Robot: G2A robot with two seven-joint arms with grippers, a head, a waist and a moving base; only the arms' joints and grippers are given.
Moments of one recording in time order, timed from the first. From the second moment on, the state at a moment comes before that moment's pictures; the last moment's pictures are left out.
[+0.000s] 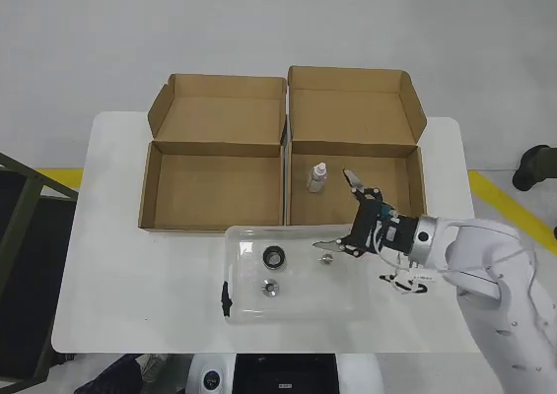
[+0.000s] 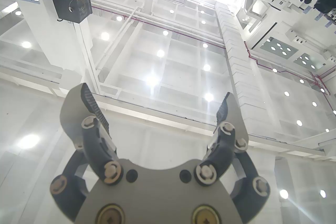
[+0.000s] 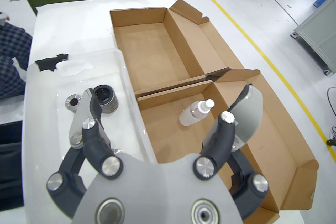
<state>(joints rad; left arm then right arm) -0.03 -0.30 -0.61 -1.22 3.05 0.21 0.06 -1.28 -1.08 1.37 -2.05 -1.13 -0.89 0.44</state>
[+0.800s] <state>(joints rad) -0.03 -0.30 -0.61 -1.22 3.05 0.21 0.06 -1.46 -1.04 1.31 -2.10 -1.42 -0.96 0.49</state>
